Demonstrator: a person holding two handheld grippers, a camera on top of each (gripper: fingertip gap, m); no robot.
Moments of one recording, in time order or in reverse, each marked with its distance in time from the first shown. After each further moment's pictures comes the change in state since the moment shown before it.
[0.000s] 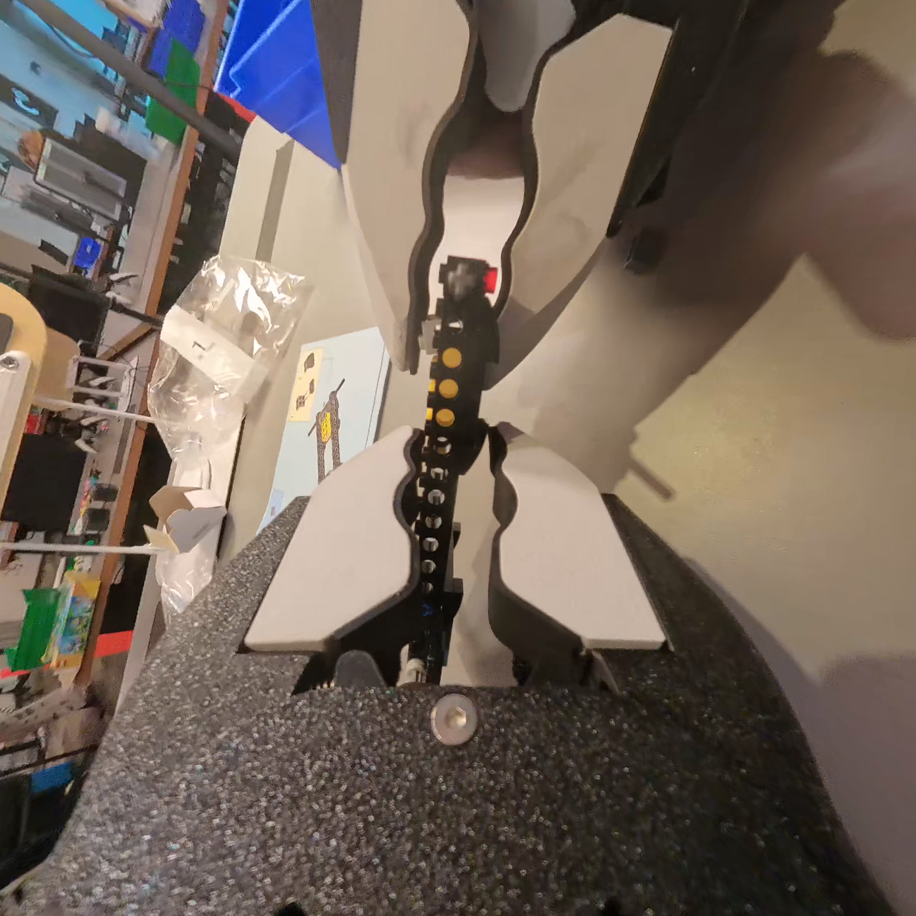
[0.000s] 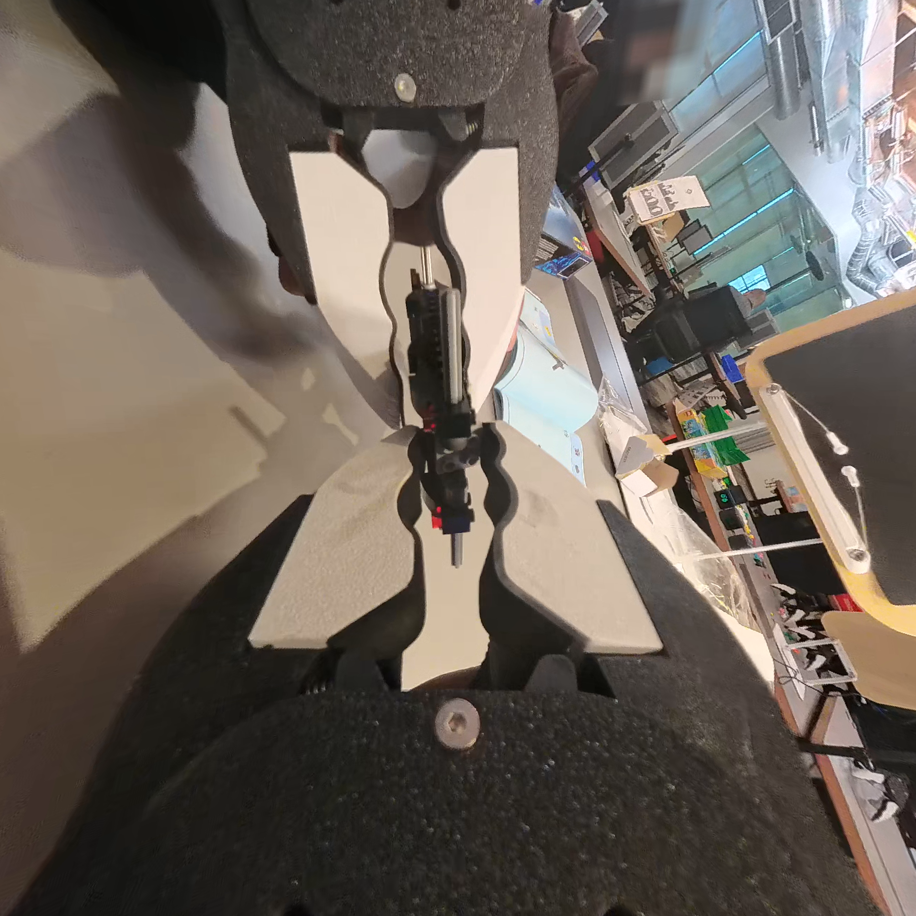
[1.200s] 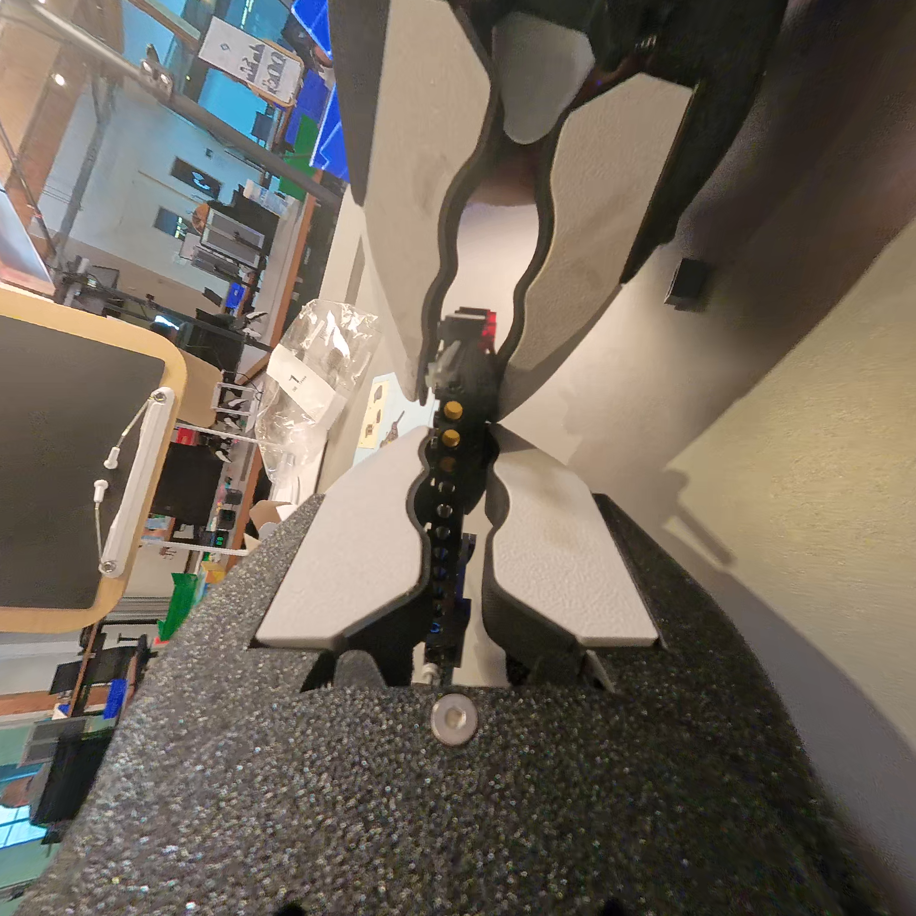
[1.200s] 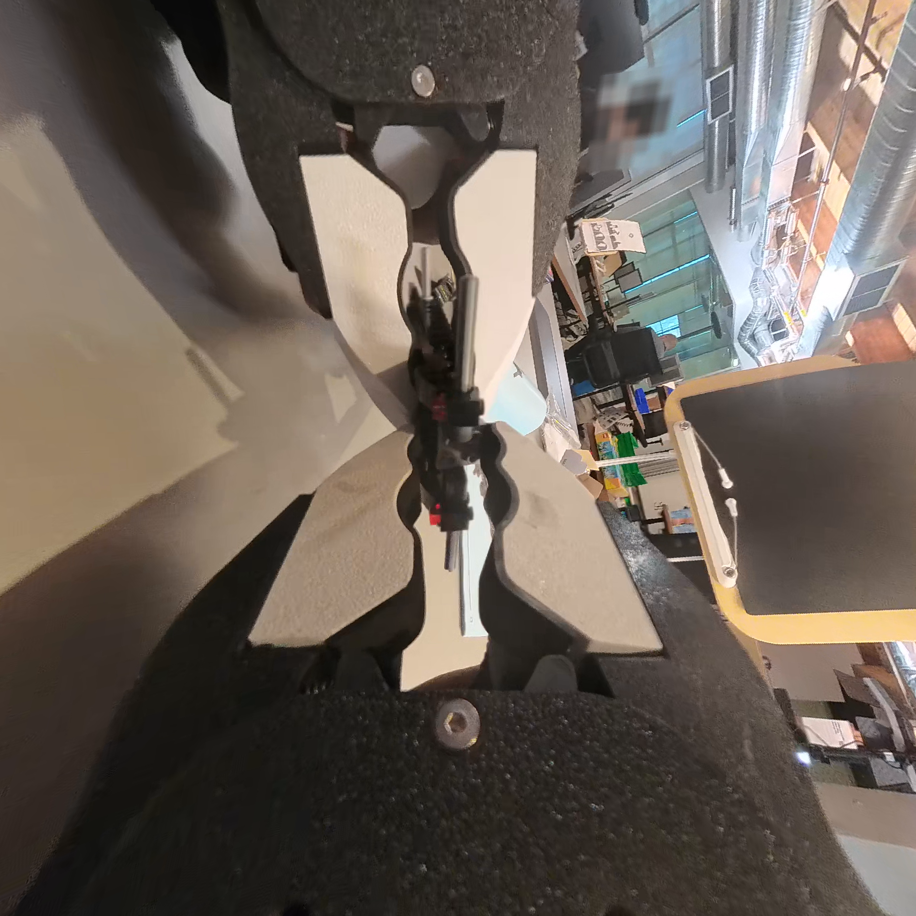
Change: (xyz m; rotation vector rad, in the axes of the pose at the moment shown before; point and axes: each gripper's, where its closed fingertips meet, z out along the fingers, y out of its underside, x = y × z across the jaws) left arm -0.007 -0.018 0.004 0.041 -0.206 0.102; right arm 0.000 -0.005 -0.004 -0.018 0.091 -0.225
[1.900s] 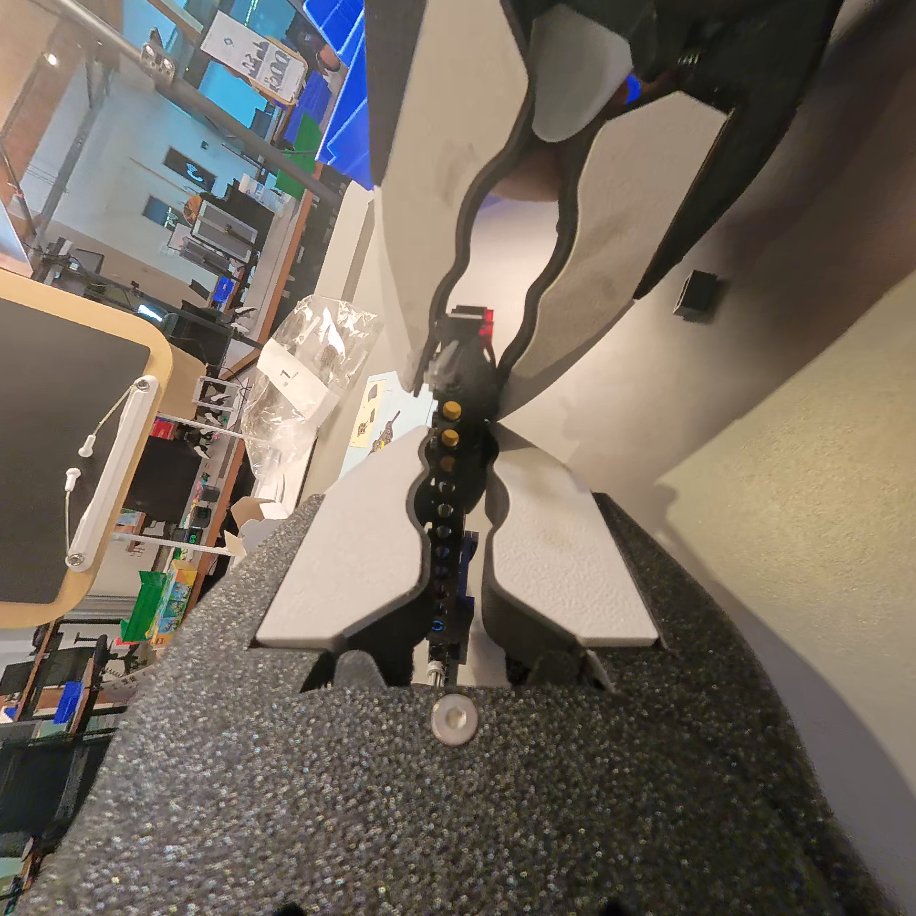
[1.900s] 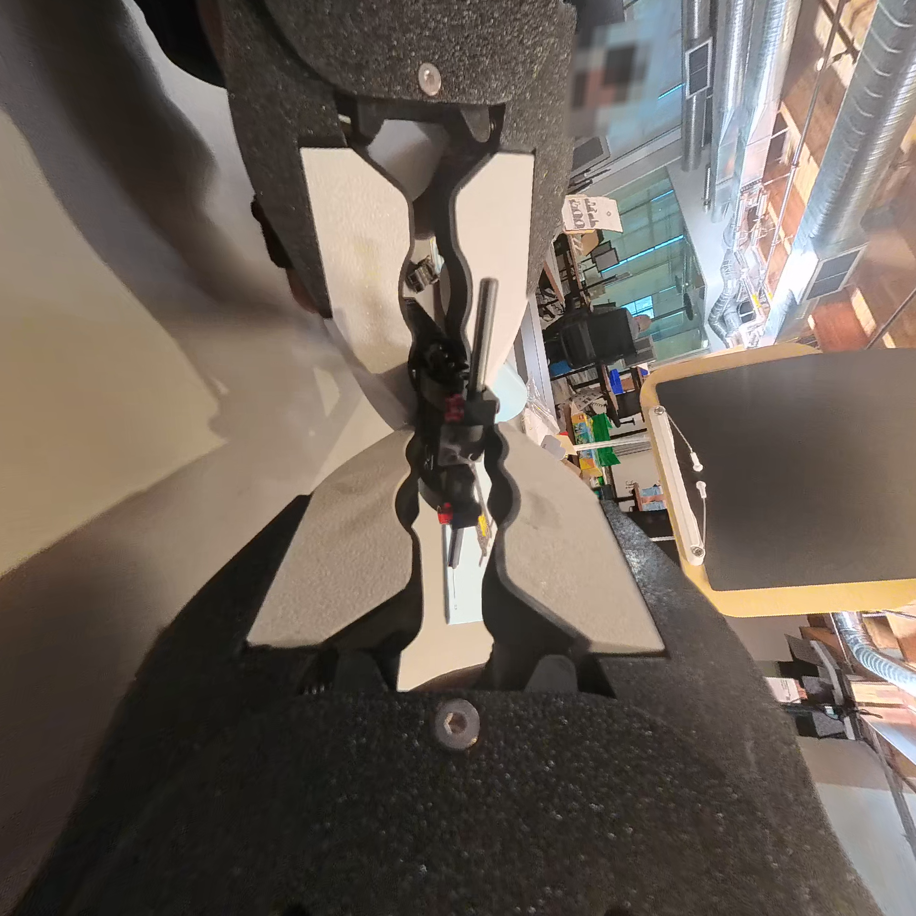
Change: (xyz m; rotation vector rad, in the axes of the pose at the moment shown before) left arm -0.002 0.002 0.001 0.020 0.011 -0.062; right arm 0.003 0.000 0.001 -0.053 0.050 -0.025
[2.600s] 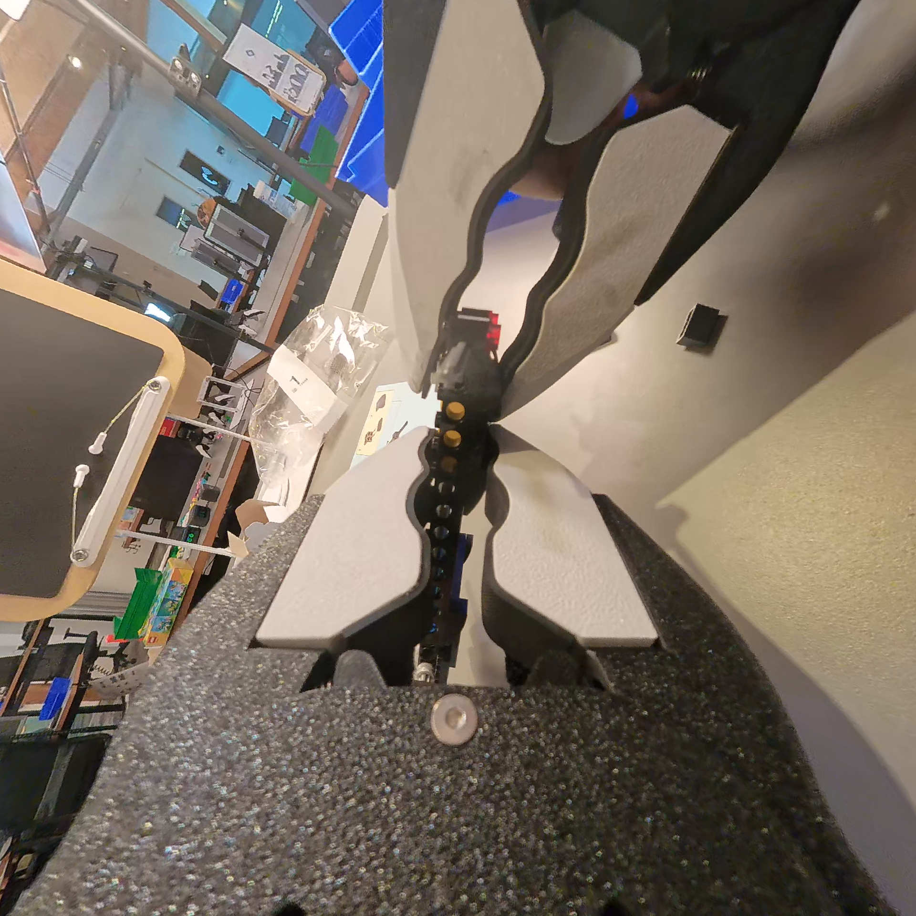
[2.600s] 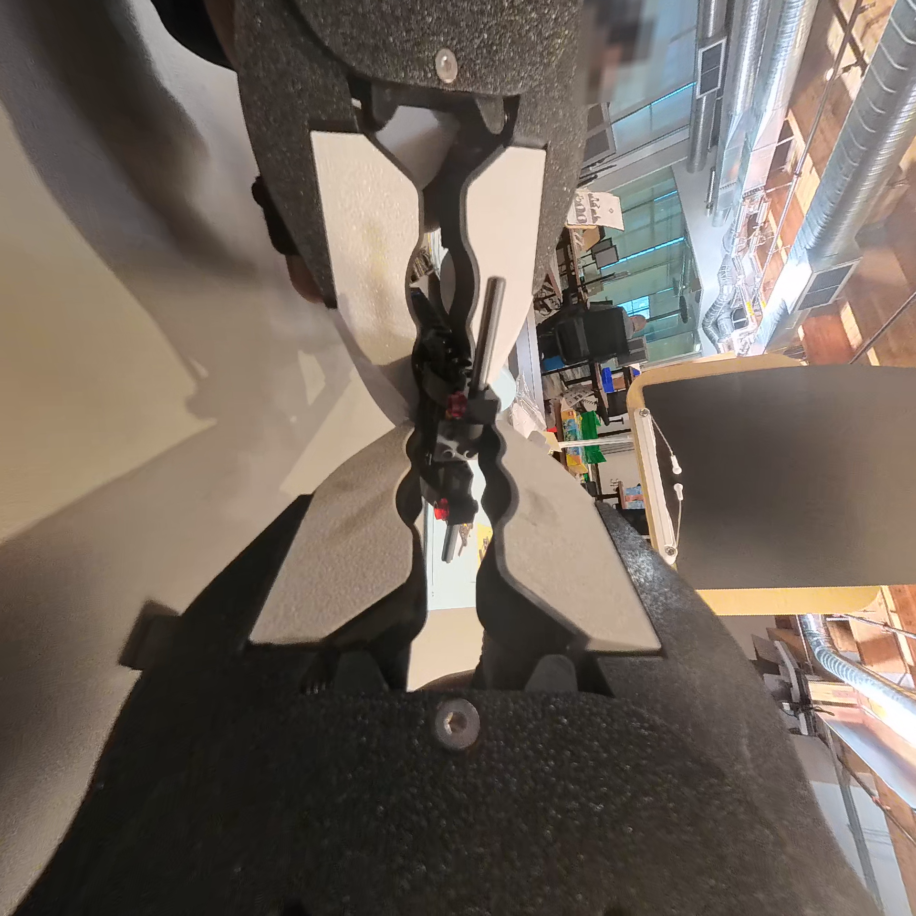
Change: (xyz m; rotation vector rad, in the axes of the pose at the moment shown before) left arm -0.004 -0.009 -0.003 0.021 -0.021 -0.031; right arm 0.006 -0.003 -0.008 -0.026 -0.005 -0.061
